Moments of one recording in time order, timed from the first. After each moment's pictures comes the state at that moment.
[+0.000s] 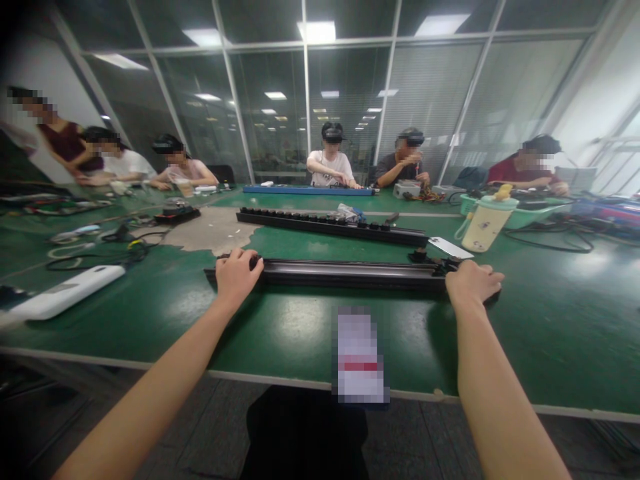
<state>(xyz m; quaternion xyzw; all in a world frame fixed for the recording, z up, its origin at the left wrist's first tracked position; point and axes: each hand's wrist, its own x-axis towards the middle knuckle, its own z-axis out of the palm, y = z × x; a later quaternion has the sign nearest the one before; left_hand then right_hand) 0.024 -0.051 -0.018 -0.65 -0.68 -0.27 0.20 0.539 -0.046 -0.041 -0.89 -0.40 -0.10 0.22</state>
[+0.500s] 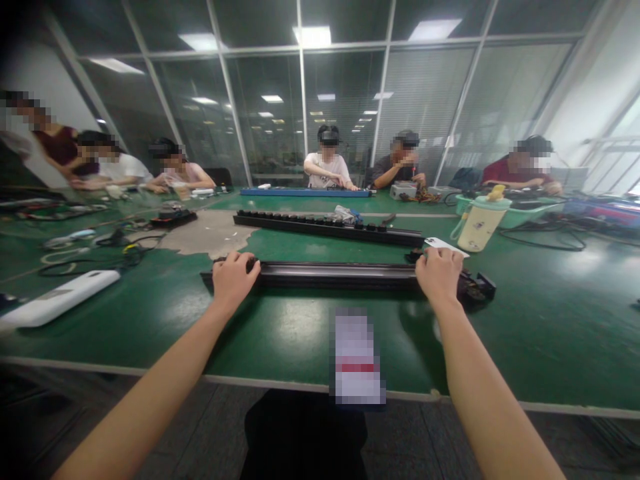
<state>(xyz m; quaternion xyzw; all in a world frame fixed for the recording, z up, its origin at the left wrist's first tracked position) 0.024 -0.050 -0.018 -0.65 -0.68 -0.27 0.20 0.500 -0.039 -0.035 -0.76 -0.56 -0.19 0.26</state>
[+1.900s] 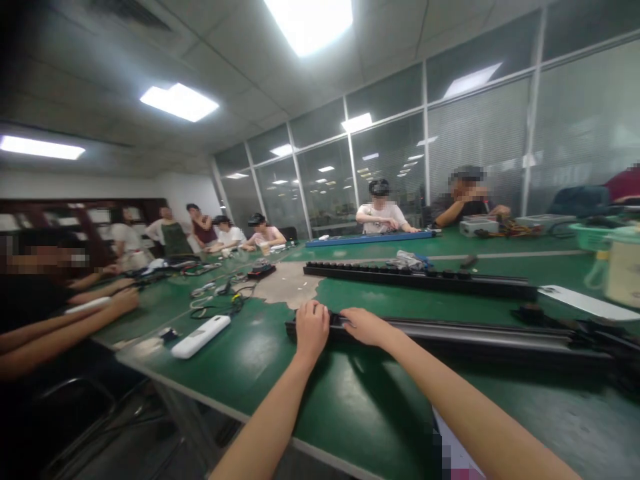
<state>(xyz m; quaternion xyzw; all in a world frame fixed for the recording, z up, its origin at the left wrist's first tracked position) 0.004 -0.053 -0.029 -0.65 -0.63 -0.30 0.29 0.190 -0.016 -0.002 -0.34 -0.92 0.10 0.17</state>
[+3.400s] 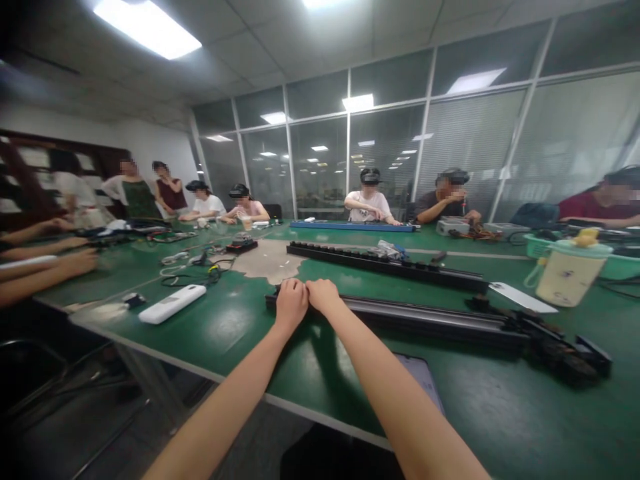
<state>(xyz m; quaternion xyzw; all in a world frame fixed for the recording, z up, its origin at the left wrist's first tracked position) 0.003 -0.047 -0.031 -0.66 -0.65 -0.30 0.23 0.126 -0.027 0.032 -0.47 -0.88 -0.04 0.06</state>
